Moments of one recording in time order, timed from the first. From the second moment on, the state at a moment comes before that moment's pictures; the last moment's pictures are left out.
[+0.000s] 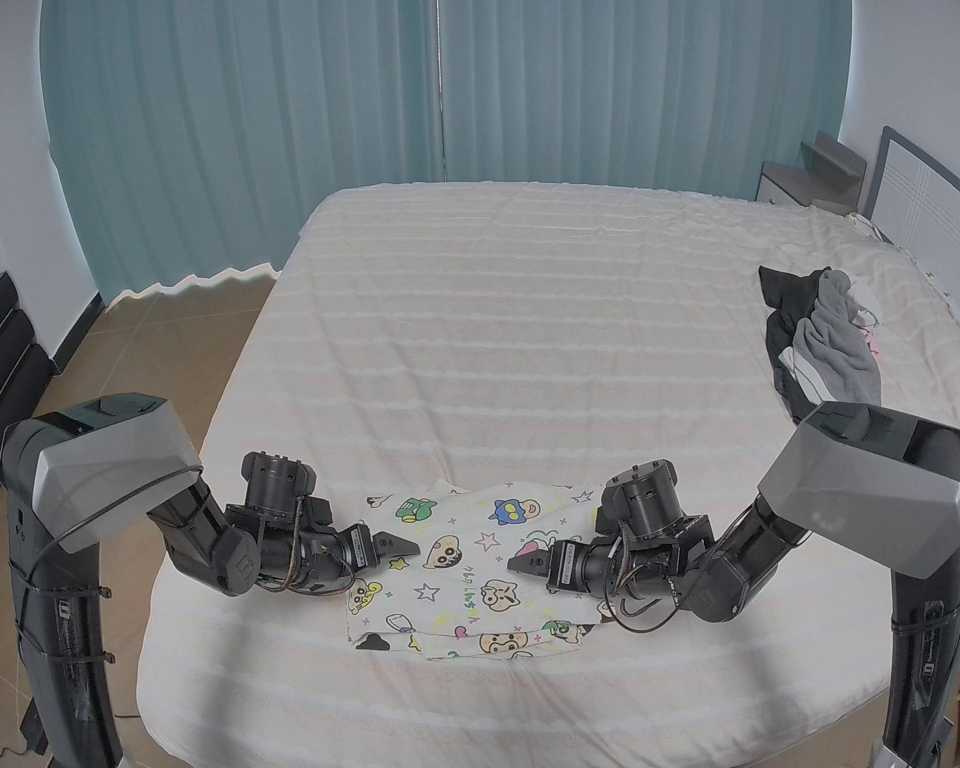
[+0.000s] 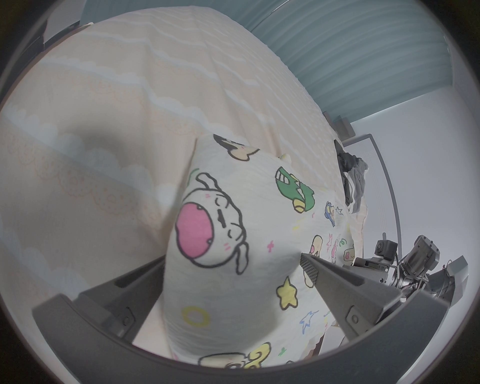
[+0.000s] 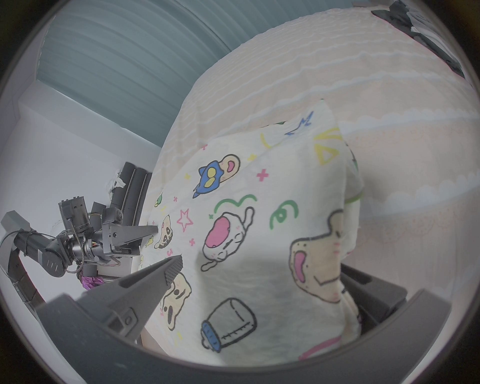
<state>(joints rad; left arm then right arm) -0.24 2.30 -0.88 -0.64 -0.45 -0.56 0.58 2.31 -0.95 -0.67 0.14 0.64</state>
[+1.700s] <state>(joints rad) -0.40 2.05 -0.78 -0.54 -0.40 -0.67 0.58 2.05 -0.84 -0.58 0.13 0.64</state>
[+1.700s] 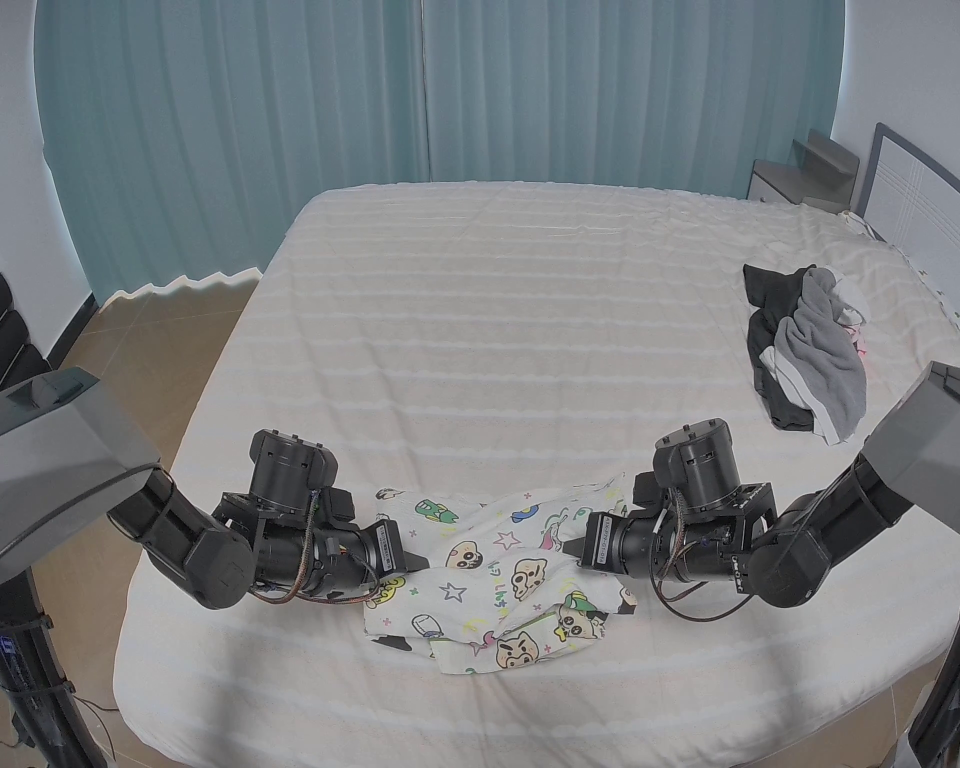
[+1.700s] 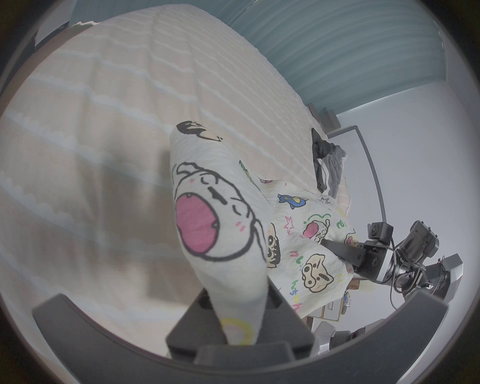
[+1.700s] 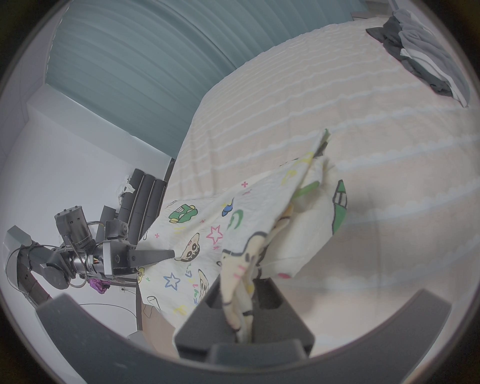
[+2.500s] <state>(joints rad) -0.53 2.03 -0.81 -0.54 -0.35 -0.72 0.54 1.95 -0.75 -0.58 0.13 0.64</state>
